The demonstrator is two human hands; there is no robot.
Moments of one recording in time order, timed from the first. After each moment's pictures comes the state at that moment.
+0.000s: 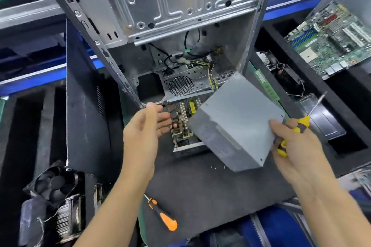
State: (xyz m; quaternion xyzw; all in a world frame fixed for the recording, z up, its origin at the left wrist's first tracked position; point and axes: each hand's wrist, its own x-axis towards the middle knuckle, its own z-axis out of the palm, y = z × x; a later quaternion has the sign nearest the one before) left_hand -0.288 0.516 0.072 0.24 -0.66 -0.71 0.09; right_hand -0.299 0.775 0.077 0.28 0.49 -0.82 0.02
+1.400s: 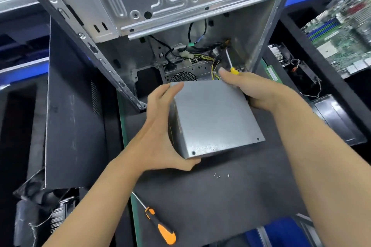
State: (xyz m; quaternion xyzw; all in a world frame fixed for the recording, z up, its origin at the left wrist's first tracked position) left_hand -0.343 0.509 0.087 -0.07 -0.91 -0.40 -0.06; right_hand -0.471 0.735 0.044 0.02 0.71 -0.58 0.41
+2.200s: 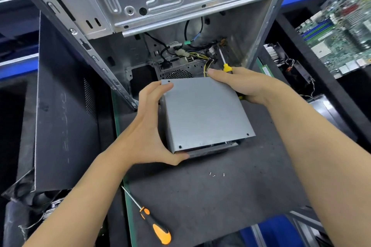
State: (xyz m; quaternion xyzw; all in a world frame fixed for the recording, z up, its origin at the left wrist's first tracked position) left_hand -0.337 0.480 0.044 -0.18 -0.89 -0.43 -0.01; right_hand -0.479 0.726 0.048 0.02 0.78 -0.51 0.36
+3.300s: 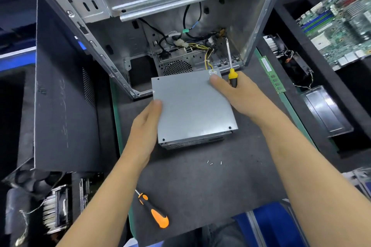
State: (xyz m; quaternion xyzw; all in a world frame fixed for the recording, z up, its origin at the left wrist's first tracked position) left_hand -0.307 0.505 0.013 0.16 -0.69 -0.70 -0.08; right_hand -0.414 0.729 0.033 0.02 0.84 -0.50 0.19
